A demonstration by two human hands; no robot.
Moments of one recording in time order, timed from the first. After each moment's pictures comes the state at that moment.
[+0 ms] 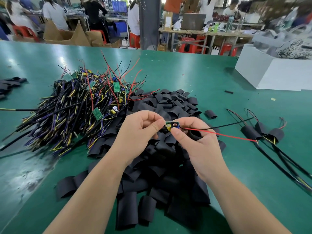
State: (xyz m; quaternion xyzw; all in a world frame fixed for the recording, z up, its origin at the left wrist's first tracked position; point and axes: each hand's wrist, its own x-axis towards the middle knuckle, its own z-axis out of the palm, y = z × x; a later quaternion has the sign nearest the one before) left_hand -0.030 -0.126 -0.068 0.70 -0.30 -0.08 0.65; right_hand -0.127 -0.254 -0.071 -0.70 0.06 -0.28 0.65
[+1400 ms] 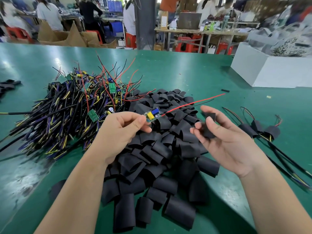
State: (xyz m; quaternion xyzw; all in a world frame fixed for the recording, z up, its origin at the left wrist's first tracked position) left_hand -0.019 -0.101 -0.063 0.66 -0.29 -0.12 0.68; right_hand -0.147 -0.312 -0.057 -0.47 0.08 -0.14 0.87
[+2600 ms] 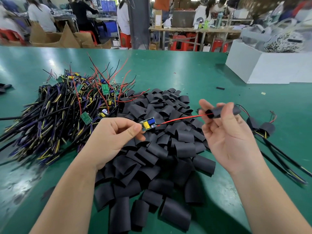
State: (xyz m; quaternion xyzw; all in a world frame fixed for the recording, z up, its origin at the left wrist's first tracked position) left_hand -0.024 -0.099 -0.060 0.70 -0.34 -0.11 0.62; right_hand -0.148 -0.301 -0.048 -0.42 0.09 -0.29 0.85
